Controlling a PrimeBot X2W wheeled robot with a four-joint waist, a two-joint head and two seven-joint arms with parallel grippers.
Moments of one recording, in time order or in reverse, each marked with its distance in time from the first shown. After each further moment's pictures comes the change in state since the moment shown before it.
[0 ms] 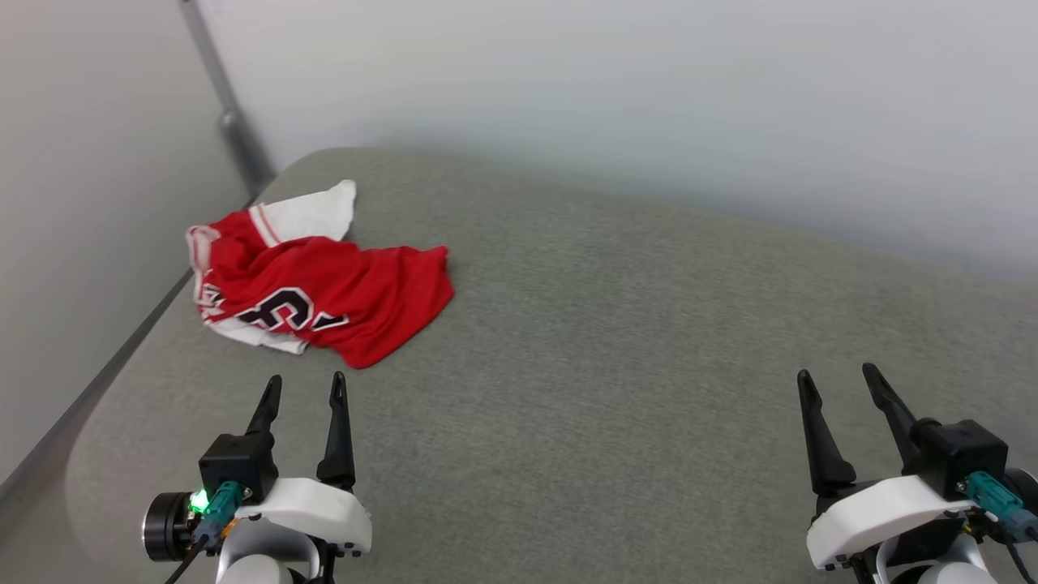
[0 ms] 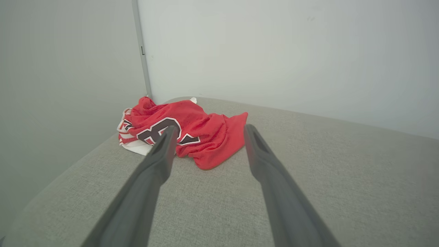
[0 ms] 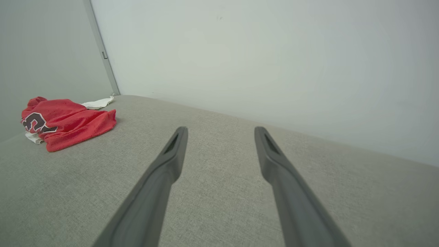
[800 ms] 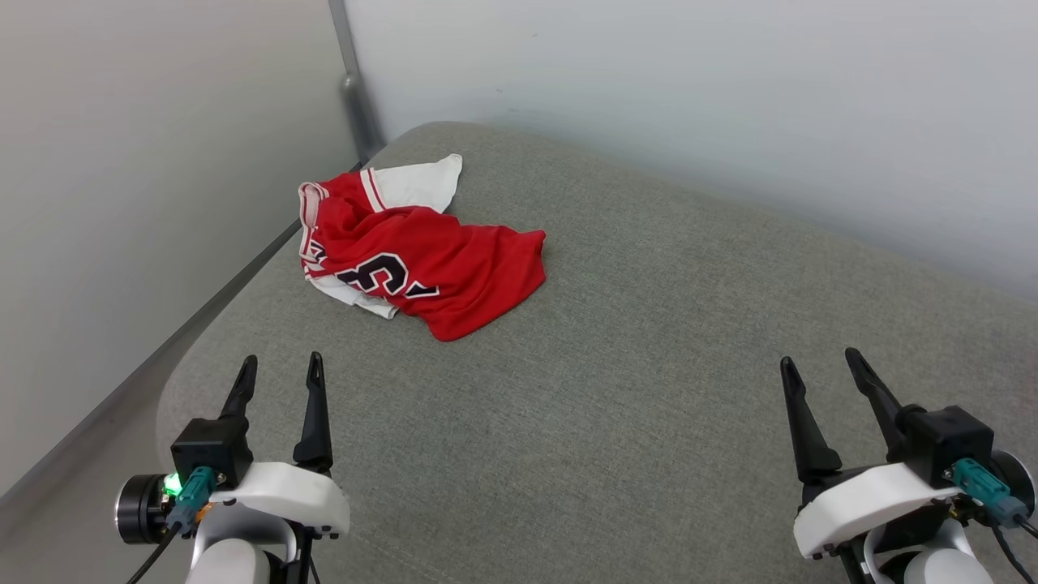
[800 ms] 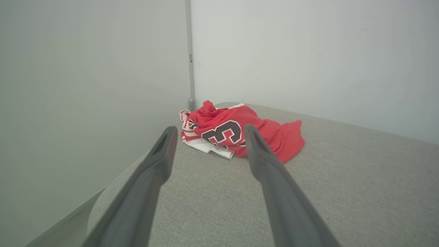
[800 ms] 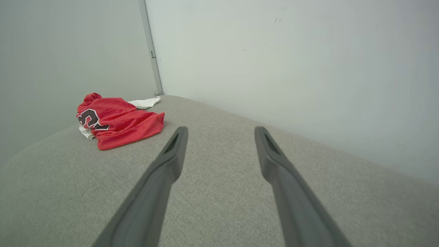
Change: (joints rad) left arm -0.026 0.031 0.030 -0.015 0.001 -0.010 0.000; right arm -0.029 0.000 0.033 -0.001 0.008 0.000 0.001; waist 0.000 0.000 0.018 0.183
